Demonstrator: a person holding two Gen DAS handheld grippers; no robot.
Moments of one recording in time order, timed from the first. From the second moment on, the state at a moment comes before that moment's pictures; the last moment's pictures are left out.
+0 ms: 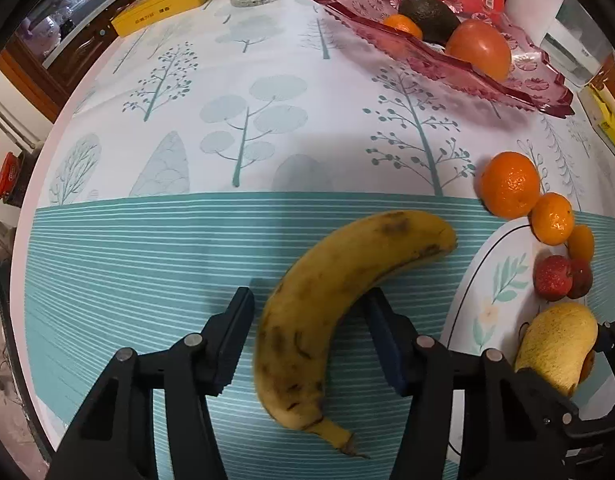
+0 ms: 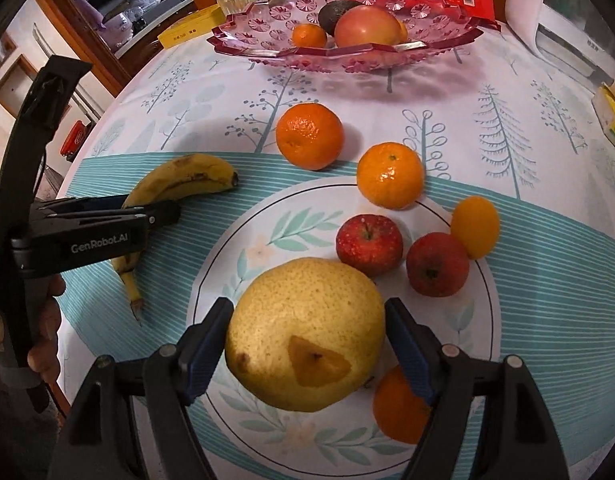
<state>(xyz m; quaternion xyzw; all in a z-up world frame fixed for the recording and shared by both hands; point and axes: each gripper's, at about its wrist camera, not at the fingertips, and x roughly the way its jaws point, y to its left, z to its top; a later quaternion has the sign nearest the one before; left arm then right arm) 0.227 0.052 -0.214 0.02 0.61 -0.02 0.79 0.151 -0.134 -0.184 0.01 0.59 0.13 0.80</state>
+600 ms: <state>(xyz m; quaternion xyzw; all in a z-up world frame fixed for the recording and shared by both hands) 0.208 0.048 -0.205 0.00 0.60 -0.03 0.80 0.145 -0.132 -0.176 0.01 0.57 0.15 0.81</state>
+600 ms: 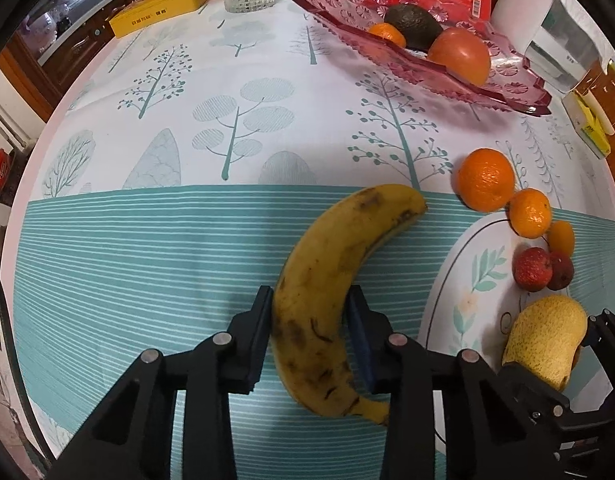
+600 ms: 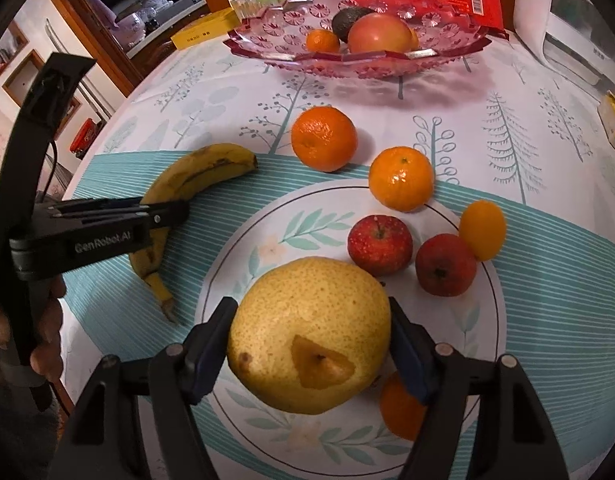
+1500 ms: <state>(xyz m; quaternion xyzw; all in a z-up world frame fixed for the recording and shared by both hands) 0.173 0.047 -0.087 -0.01 0.51 -0.06 0.86 0.148 -0.145 -0.079 0.01 0.50 0.16 0.85</state>
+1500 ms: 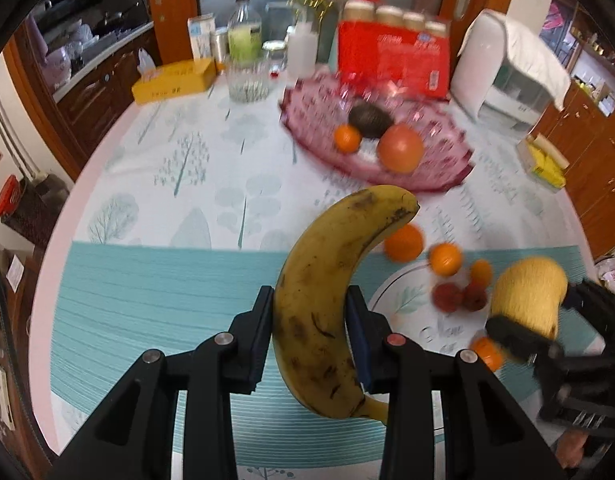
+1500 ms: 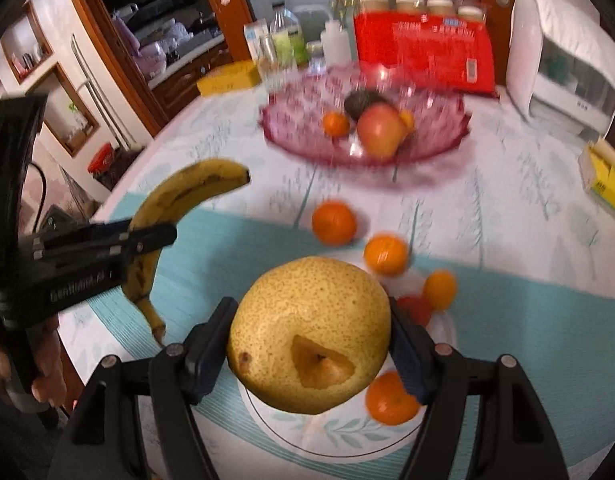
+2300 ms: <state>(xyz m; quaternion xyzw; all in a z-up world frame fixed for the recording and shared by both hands) 0.285 0.035 0.125 0.05 0.36 -0.05 0.93 0.301 -0.190 0.167 0.01 0.34 0.10 0.94</state>
